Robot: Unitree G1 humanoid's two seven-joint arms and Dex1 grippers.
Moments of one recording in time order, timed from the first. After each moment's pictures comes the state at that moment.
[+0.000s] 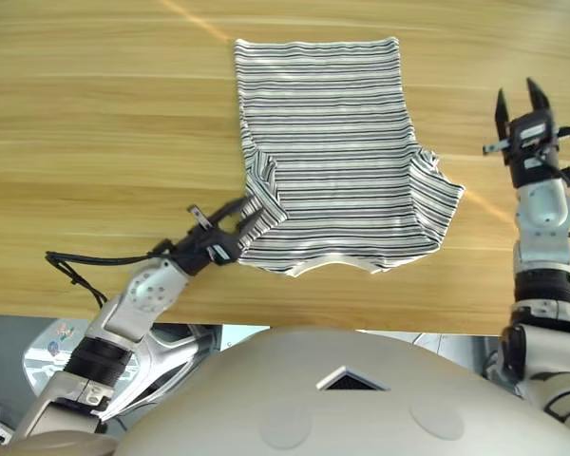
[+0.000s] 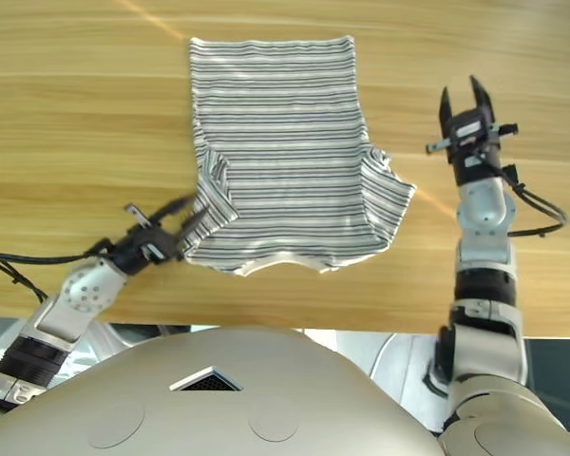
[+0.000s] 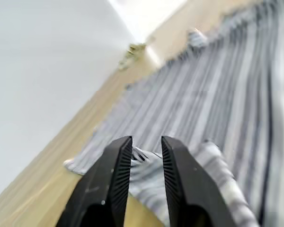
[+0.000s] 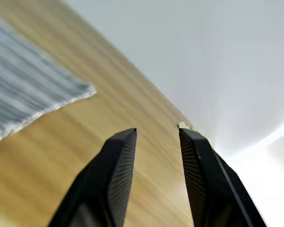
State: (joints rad) left arm 0.29 0.62 -0.32 -0.08 0.04 -0.67 -0.19; right arm -0.03 -0.64 -0.11 0.53 -0.35 -0.64 0.11
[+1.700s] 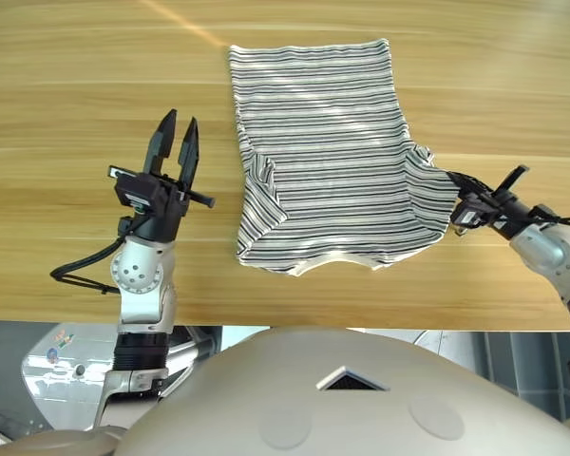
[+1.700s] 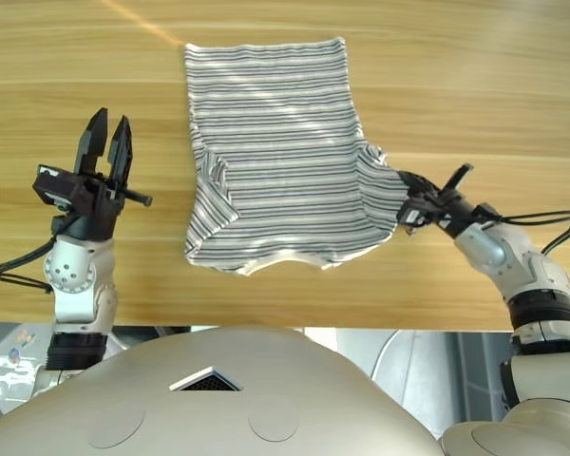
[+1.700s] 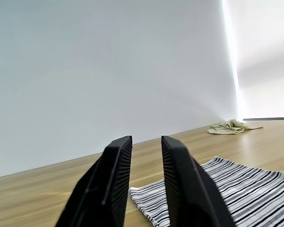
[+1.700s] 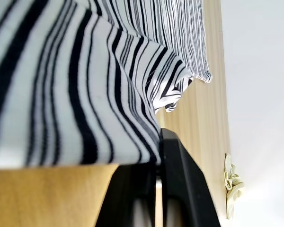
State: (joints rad) left arm 0.28 0.27 -0.03 -0.08 -0.18 -0.63 -0.33; right arm -0.03 -0.88 0.25 0.67 -0.57 -0.81 0.02
